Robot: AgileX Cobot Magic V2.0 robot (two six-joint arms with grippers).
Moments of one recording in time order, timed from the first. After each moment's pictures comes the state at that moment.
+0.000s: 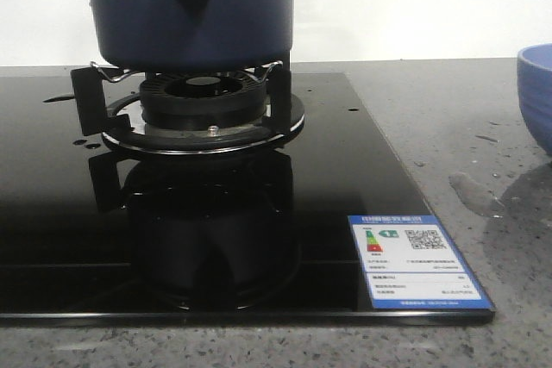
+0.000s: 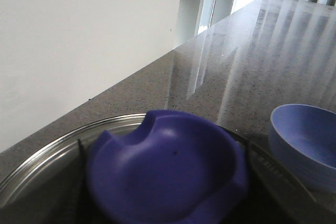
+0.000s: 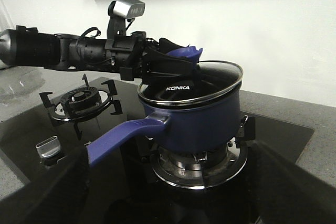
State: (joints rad) left arm -0.17 1.63 -1.19 -1.70 0.99 1.85; right arm -0.02 0.38 -0.65 1.17 0.78 -0.94
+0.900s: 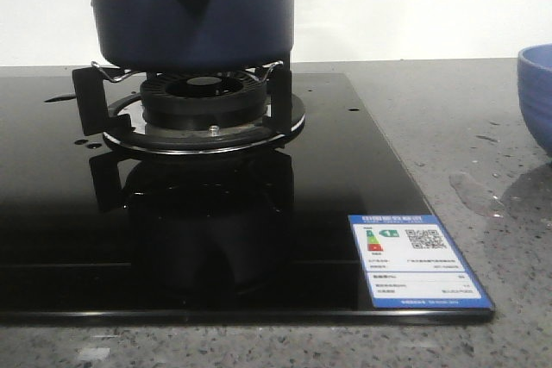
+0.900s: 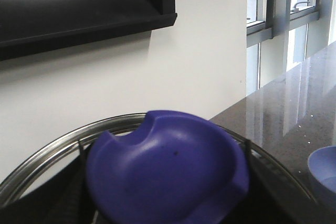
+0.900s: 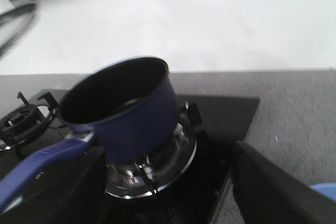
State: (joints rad) left arm 0.00 1.00 -0.94 -1.61 0.80 1.70; right arm -0.02 0.63 -0.65 1.18 0.58 -0.90
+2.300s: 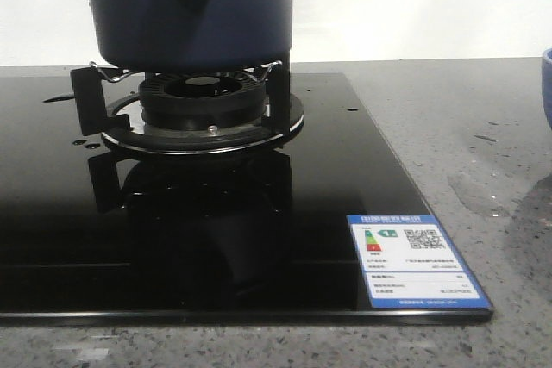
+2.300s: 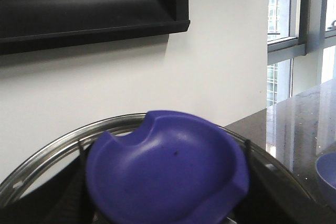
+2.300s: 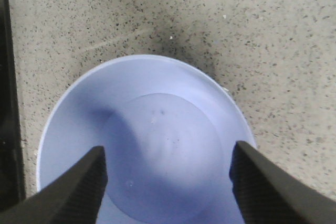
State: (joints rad) left arm -0.28 0.69 -0.71 -1.63 0.39 1.70; right arm -0.32 1.07 -1.01 0.36 1.07 -0.13
